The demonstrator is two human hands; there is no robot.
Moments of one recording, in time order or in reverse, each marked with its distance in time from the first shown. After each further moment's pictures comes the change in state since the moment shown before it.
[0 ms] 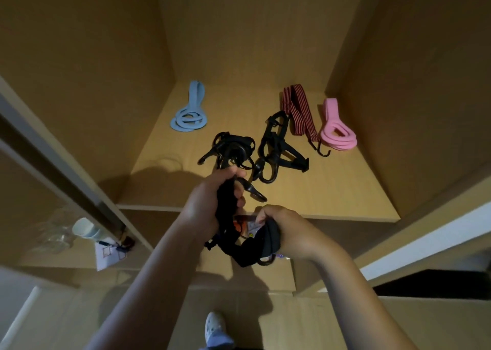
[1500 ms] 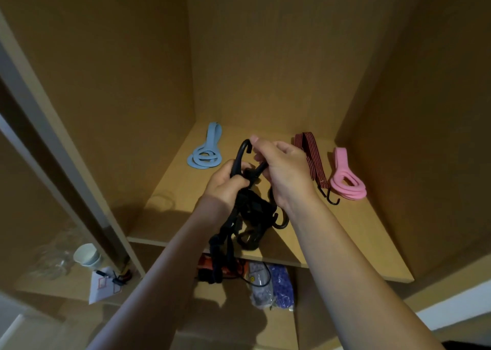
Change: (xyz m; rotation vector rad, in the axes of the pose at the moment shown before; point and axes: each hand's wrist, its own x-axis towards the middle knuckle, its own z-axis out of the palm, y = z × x) left_hand 0.035 0.054 0.014 0.411 0.182 0.413; right_hand 0.056 -0.120 -0.076 0.916 0.608 -0.153
